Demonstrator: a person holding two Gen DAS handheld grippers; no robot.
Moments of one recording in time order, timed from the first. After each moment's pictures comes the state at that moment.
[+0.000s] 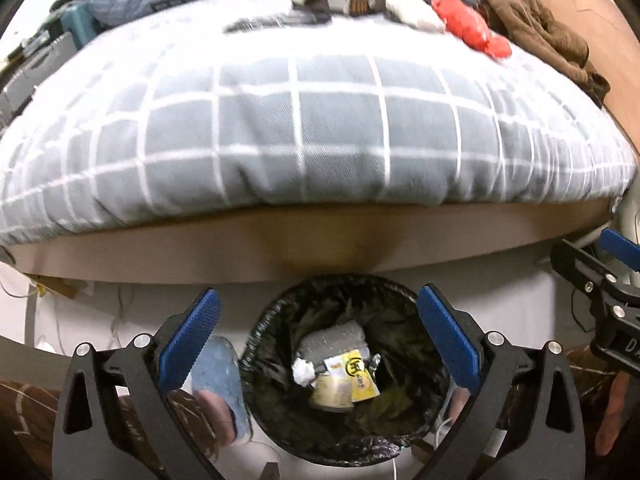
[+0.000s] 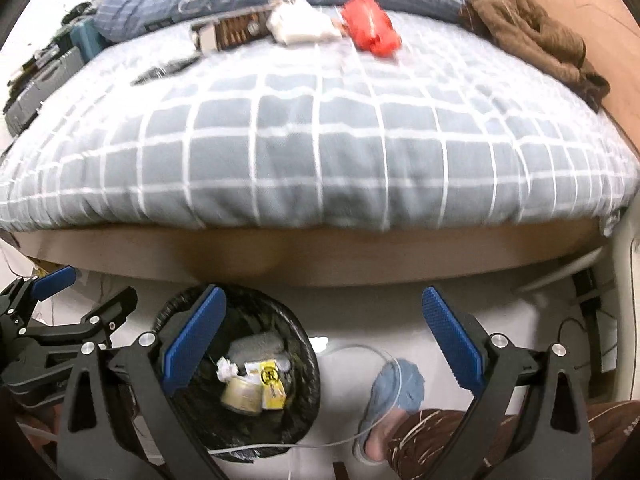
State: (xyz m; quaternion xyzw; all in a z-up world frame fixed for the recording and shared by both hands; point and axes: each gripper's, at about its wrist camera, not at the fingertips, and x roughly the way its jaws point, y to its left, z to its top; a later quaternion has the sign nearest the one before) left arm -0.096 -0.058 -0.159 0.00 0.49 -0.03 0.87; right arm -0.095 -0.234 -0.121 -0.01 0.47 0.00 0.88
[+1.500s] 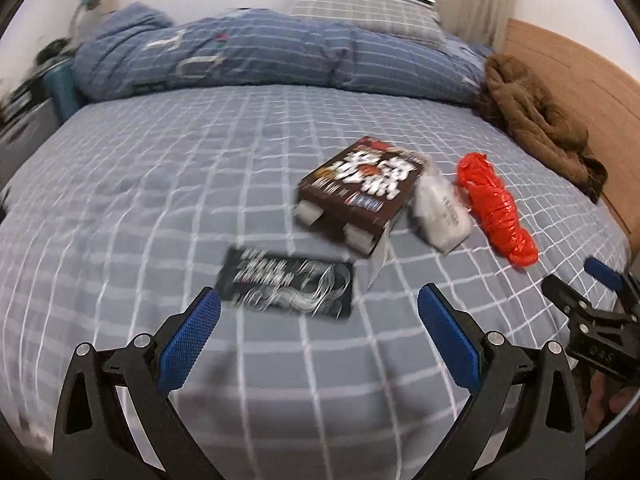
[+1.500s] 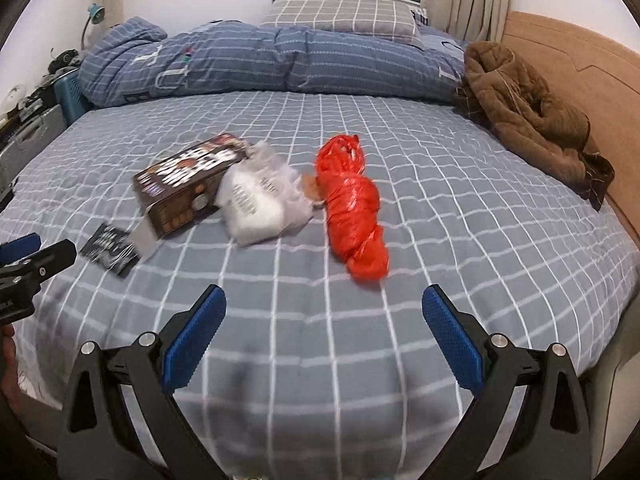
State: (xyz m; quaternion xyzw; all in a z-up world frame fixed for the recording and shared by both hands) left arm 0.105 -0.035 -0.046 -0.01 0.39 -0.07 0.92; right arm 0.089 -0.262 -0.045 -0.02 0.38 -0.03 0.93
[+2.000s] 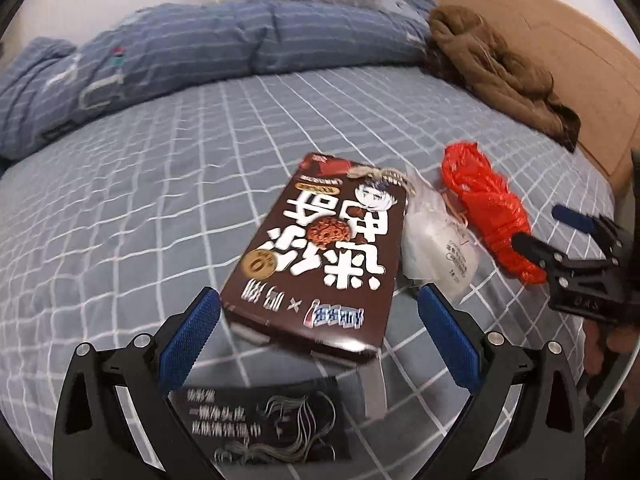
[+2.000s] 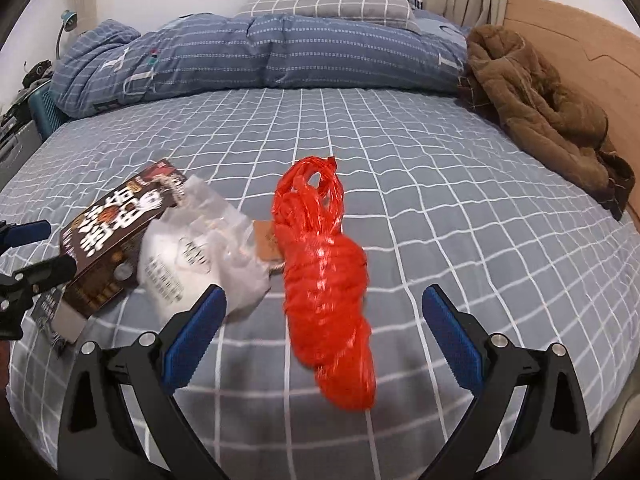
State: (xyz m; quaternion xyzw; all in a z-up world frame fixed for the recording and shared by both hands) left arm 0.224 -0.075 -0.062 0.07 0.43 -0.19 0.88; right arm 0.192 -0.291 -0.068 -0.01 0.40 -0.04 0.92
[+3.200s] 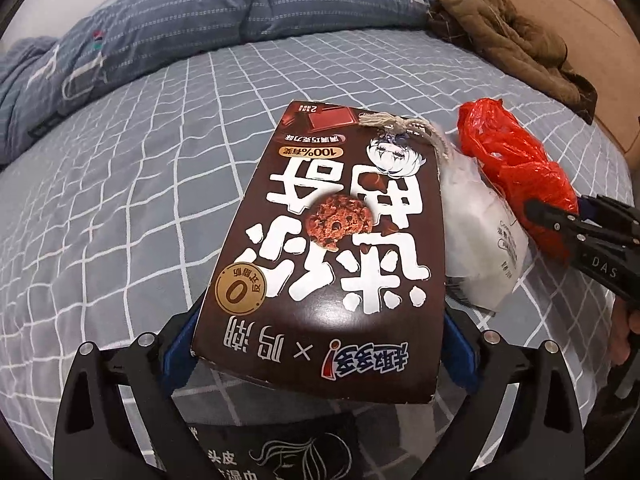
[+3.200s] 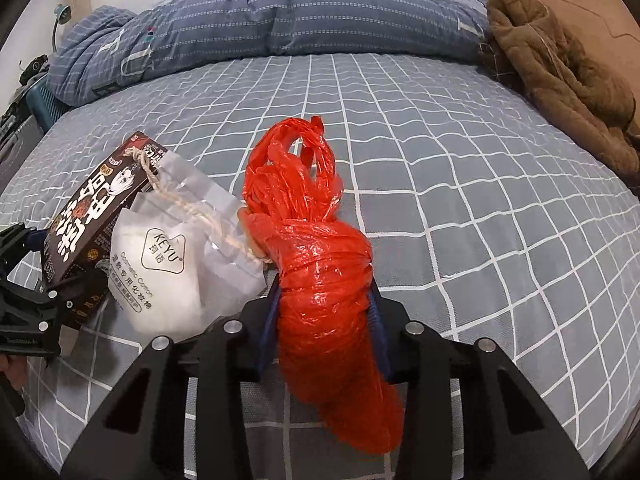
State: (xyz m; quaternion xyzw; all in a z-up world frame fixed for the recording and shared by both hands) left arm 0.252 -0.087 -0.100 0.09 0.47 -0.18 0.86; right arm 0.218 -0.293 -0.092 0.01 0.44 -0.01 0.90
